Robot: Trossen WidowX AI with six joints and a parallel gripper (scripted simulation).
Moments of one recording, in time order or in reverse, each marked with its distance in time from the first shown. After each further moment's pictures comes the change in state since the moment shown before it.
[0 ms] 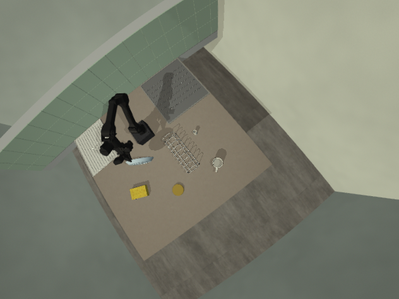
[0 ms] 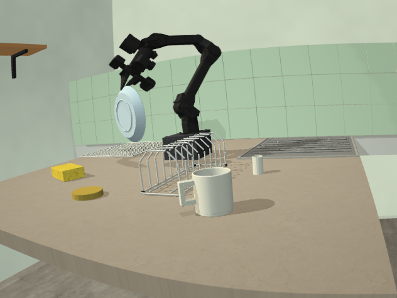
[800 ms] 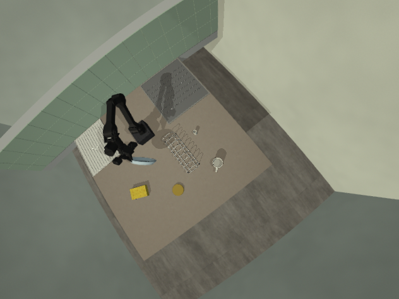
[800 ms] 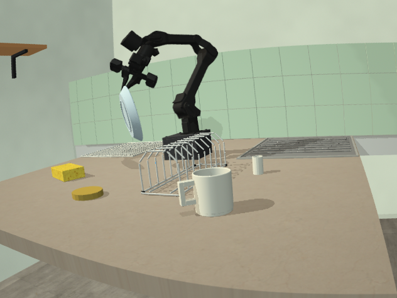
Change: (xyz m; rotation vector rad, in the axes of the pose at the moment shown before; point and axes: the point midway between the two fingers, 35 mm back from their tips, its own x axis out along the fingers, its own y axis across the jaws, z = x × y) arm 0.004 0.002 0.005 0.400 0.134 0.017
